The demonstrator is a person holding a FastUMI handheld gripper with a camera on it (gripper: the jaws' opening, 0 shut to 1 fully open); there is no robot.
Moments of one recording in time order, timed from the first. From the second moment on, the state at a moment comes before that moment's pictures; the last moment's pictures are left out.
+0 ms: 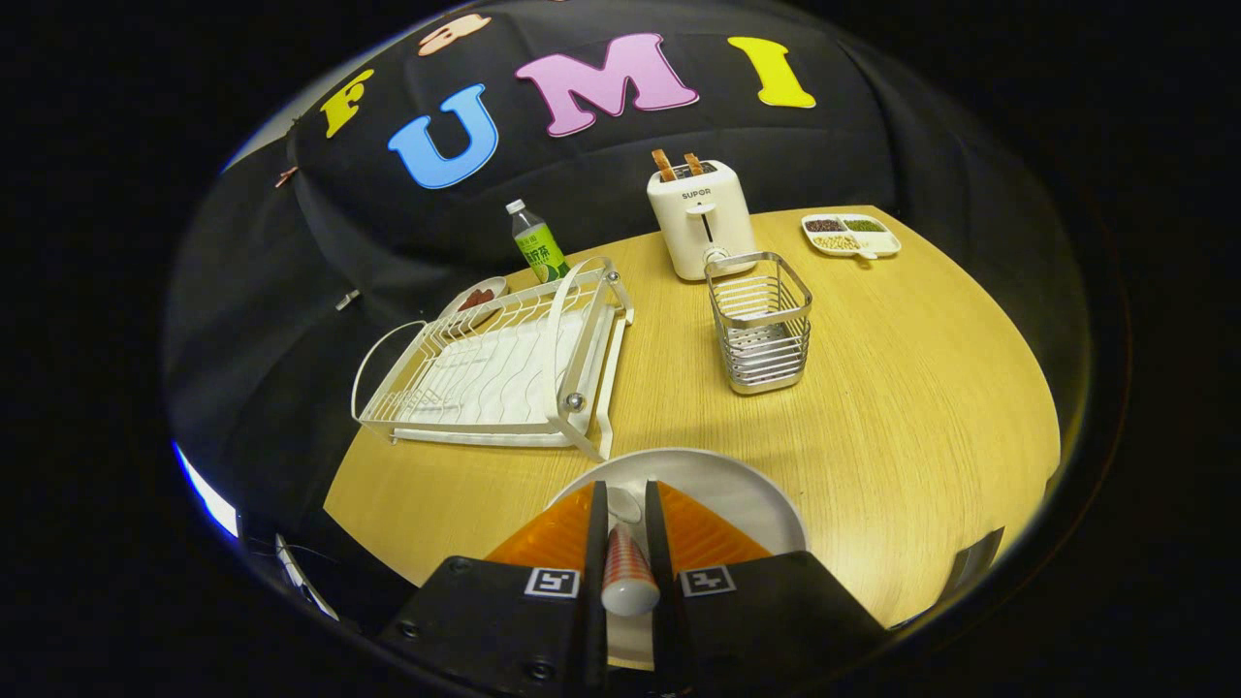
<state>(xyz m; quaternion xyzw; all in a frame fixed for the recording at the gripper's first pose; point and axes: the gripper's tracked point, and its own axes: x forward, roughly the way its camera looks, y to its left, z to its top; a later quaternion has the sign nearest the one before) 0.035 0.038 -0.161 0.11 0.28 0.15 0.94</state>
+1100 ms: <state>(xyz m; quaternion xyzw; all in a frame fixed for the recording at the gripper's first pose) 0.006 -0.003 0.085 0.07 0.03 0.08 0.99</state>
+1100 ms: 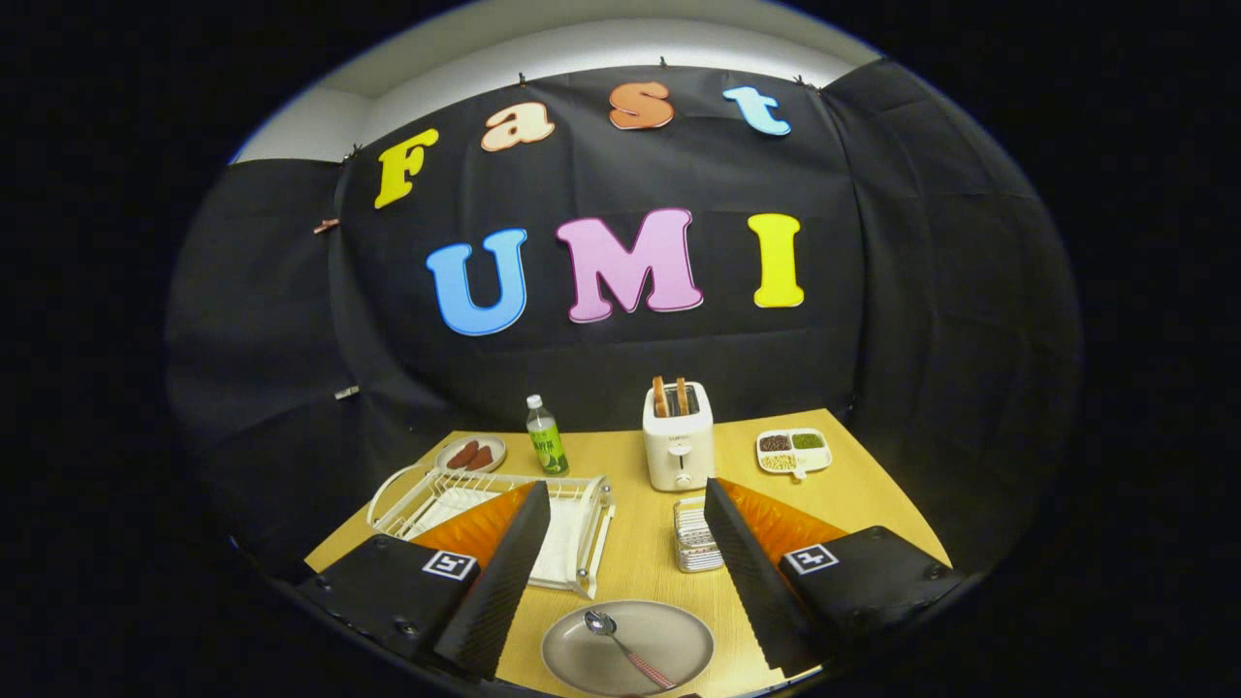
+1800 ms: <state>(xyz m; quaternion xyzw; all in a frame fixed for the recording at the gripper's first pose) -0.010 -0.036 0.134 0.06 -0.03 0.01 1.00</state>
